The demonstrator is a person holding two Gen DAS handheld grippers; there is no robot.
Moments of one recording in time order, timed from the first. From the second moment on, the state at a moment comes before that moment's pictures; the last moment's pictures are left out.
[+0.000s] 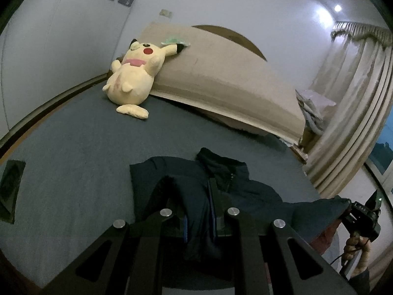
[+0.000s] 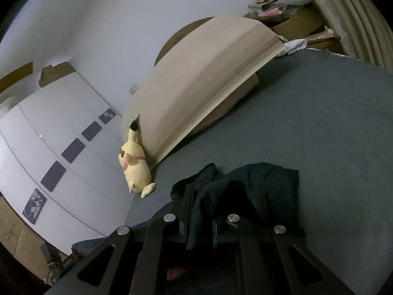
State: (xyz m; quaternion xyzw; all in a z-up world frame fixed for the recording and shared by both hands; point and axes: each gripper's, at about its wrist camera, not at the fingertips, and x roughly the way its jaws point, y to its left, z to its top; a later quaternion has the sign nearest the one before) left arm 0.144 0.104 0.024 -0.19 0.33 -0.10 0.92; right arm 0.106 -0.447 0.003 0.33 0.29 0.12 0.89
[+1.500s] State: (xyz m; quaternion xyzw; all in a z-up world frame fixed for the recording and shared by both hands) left arm 0.350 0.079 -0.093 -0.14 0.45 -0.06 0.88; right arm 0.321 -0.432 -0.121 0.30 0.42 0.03 0.86
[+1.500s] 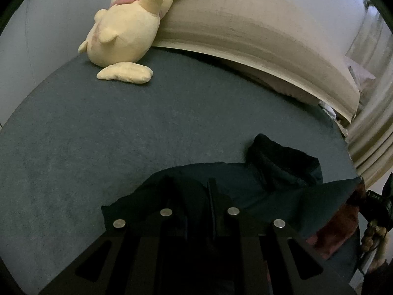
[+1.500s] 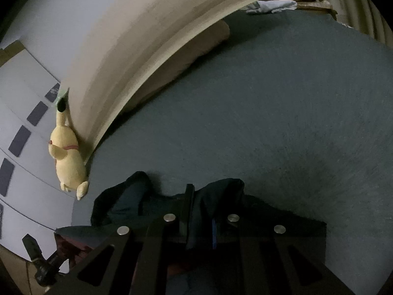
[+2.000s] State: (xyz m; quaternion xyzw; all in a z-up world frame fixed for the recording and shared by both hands) left arm 0.372 0.082 -0.108 -0.15 0.47 -0.06 0.87; right arm 0.348 -0.421 -0.129 0.28 0.43 0.02 0.86
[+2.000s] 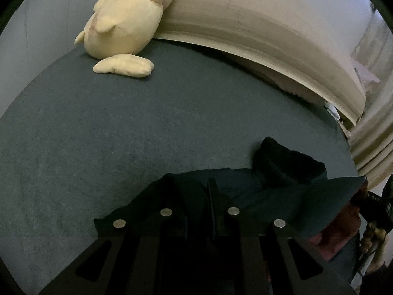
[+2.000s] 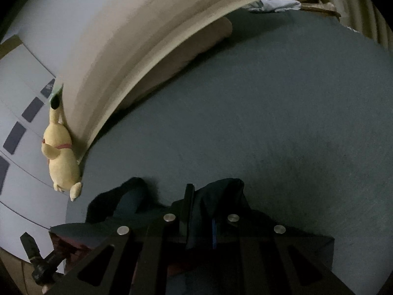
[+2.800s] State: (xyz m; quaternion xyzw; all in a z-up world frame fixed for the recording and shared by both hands) left arm 0.364 0.178 -0.078 -0.55 0.43 -0.11 0.71; right arm 0.332 -0.440 -0.071 0.37 0.37 0.04 0.85
